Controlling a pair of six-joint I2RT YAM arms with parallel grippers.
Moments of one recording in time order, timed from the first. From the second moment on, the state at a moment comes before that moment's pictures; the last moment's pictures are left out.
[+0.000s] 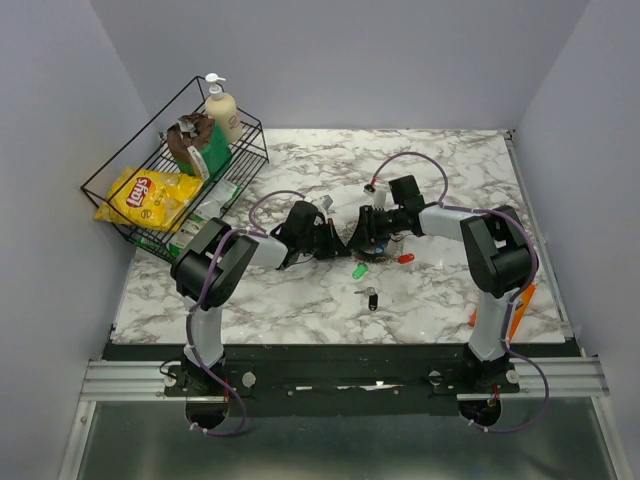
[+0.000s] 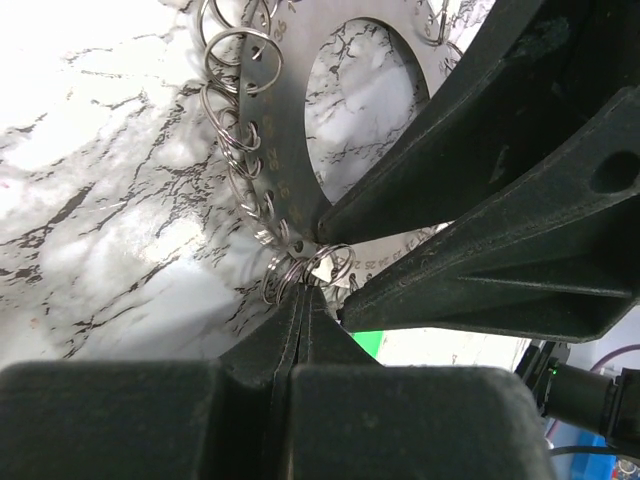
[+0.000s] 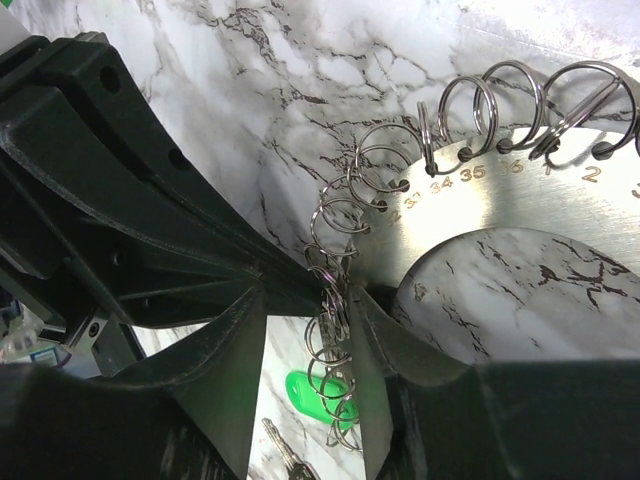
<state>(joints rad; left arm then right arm) -0.58 1.94 0.91 0.43 0.43 -0.74 0.37 1.96 1.13 -0.08 -0.76 0.25</state>
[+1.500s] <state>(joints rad) -0.58 1.88 0.90 0.39 0.38 -0.70 0.37 1.92 1.15 -0.20 -0.65 0.23</state>
